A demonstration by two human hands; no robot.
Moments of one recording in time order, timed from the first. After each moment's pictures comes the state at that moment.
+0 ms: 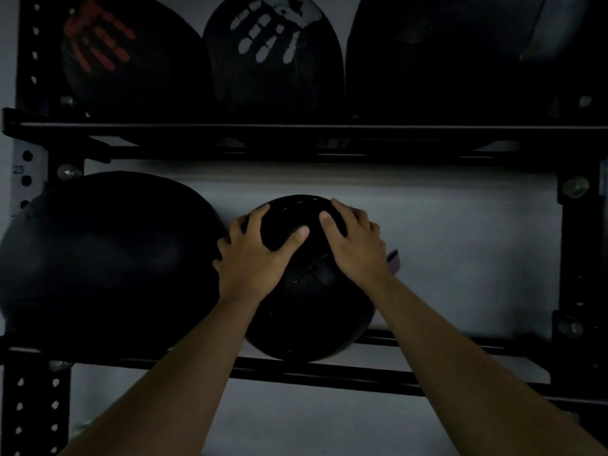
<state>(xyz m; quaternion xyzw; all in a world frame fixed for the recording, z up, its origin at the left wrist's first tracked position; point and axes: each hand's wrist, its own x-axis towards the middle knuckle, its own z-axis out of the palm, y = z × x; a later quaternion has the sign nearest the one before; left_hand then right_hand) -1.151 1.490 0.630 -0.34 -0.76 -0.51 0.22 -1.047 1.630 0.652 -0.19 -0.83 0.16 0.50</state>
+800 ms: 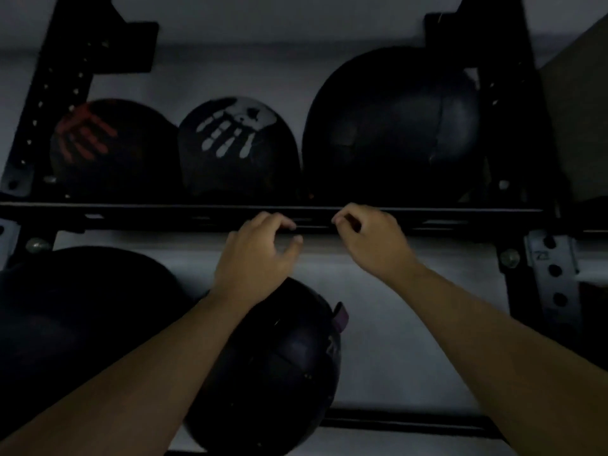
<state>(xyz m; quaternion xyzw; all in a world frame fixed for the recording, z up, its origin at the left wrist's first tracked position) -1.073 1.502 0.737 -0.49 -0.63 -0.45 0.39 -0.940 1.656 0.774 -0.08 -0.81 0.04 0.58</state>
